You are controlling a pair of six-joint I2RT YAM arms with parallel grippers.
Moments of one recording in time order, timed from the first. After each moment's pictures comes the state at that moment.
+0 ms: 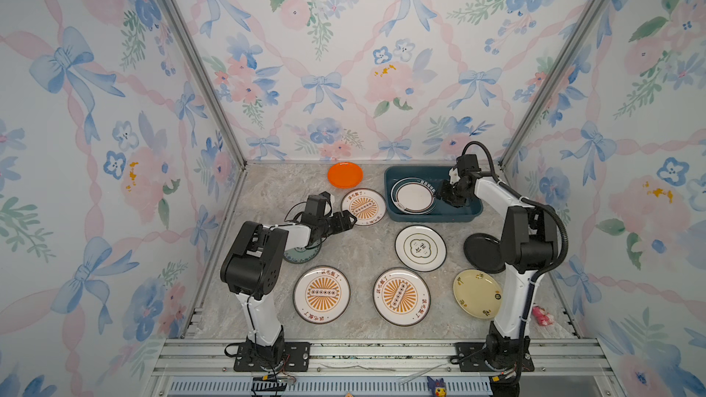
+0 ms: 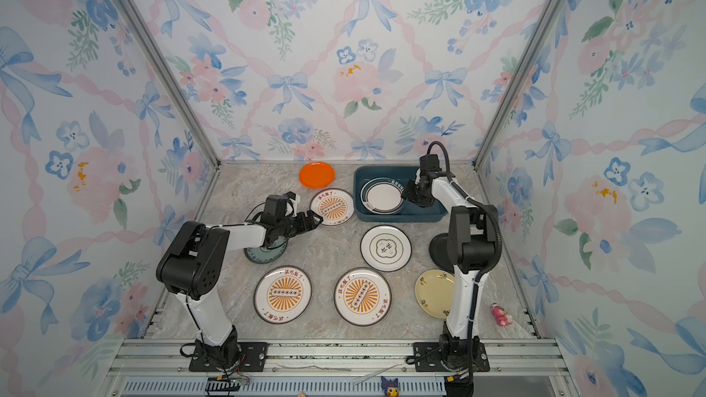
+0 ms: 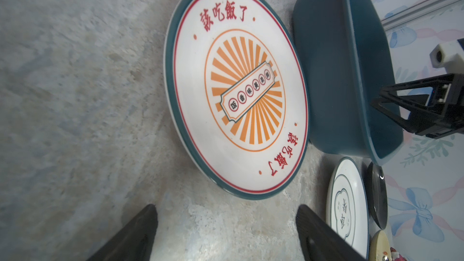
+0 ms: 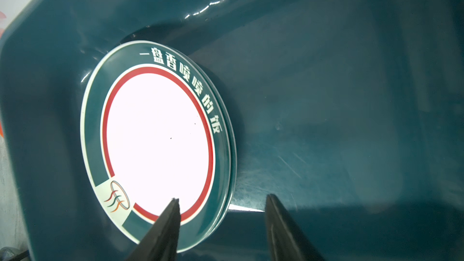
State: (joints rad) left arm -0.29 1.84 0.91 0.20 0.40 -0.58; right arm 0.07 2.10 1.65 -0.62 -0.22 0.41
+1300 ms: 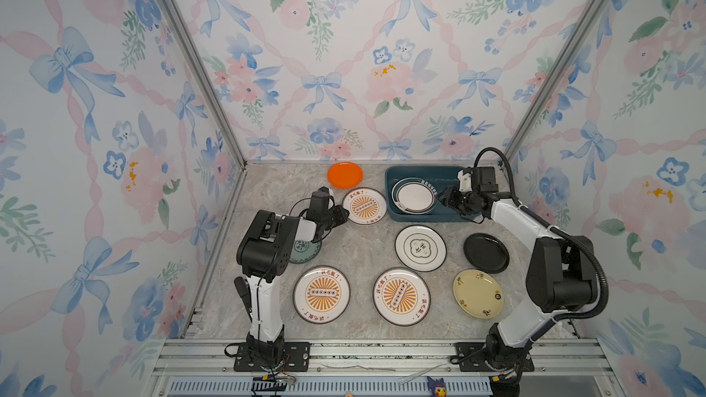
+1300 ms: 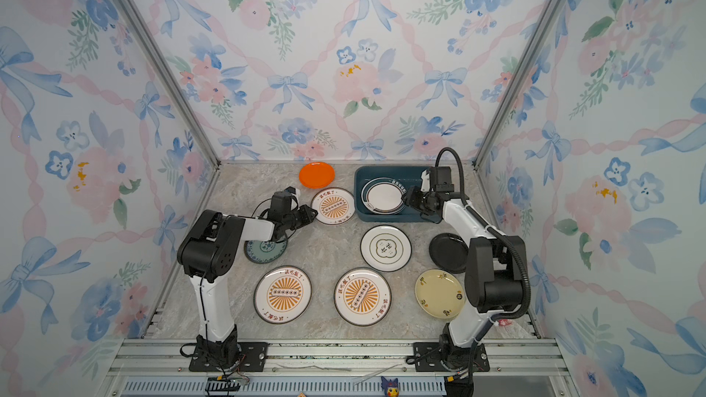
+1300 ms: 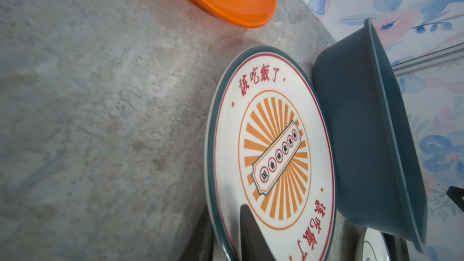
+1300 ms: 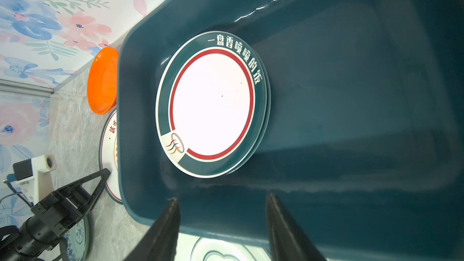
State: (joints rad) left arm -0.29 2.03 1.01 0.36 0.30 -0.66; right arm 0.08 1.68 1.21 -0.37 -0.30 0.46
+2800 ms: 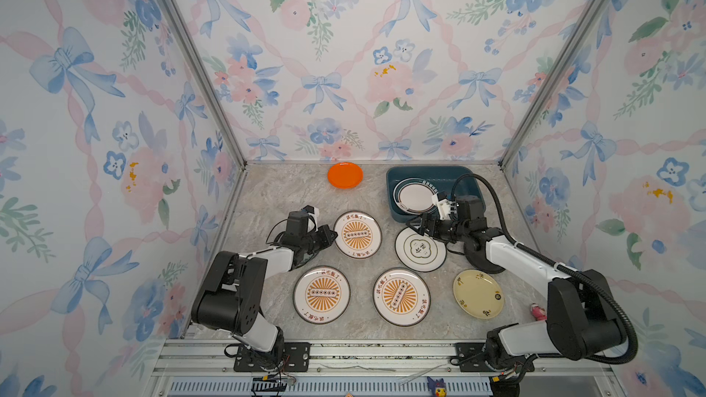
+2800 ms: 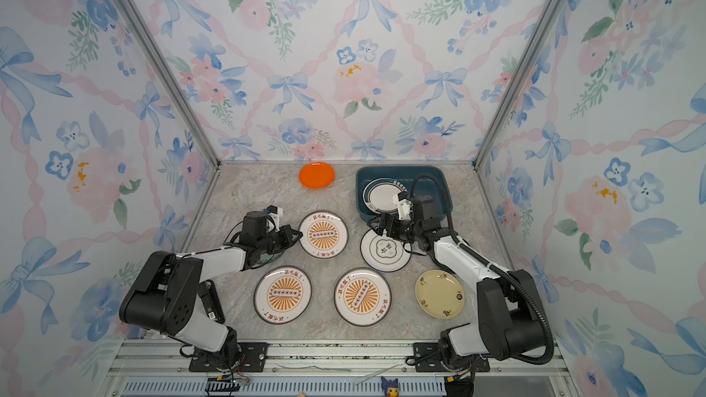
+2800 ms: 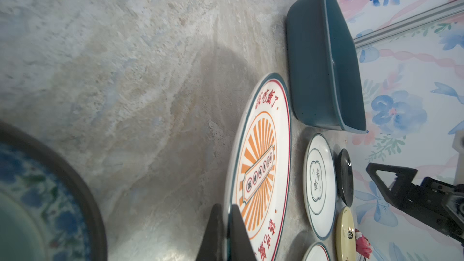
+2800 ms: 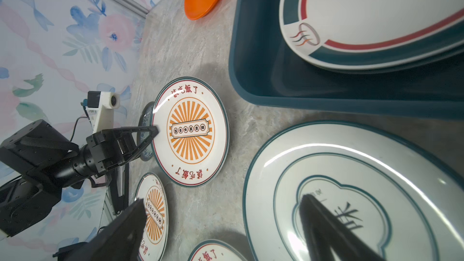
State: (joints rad) left arm -0.21 1.52 0.59 0.25 0.48 -0.65; right arm 0.30 1.42 0.80 -0.06 -0.58 0.54
